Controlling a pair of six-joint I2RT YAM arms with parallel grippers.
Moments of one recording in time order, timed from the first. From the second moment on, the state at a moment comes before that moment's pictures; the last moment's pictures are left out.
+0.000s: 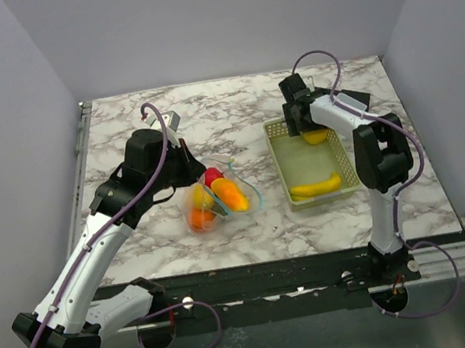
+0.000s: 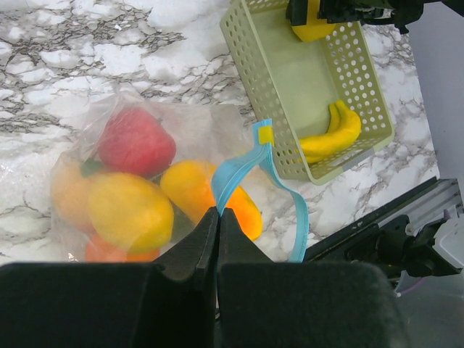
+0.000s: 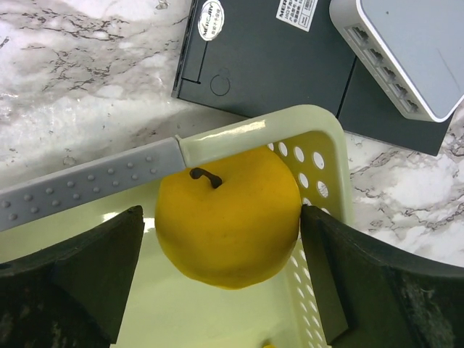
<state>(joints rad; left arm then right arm) -0.54 1.04 1.17 -0.68 0.13 -0.50 0.32 2.05 1.60 -0.64 0.51 0.23</state>
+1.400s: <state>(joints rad) -0.54 1.05 1.18 -0.68 0.12 -0.49 0.32 1.40 1.38 -0.62 0.01 0.27</state>
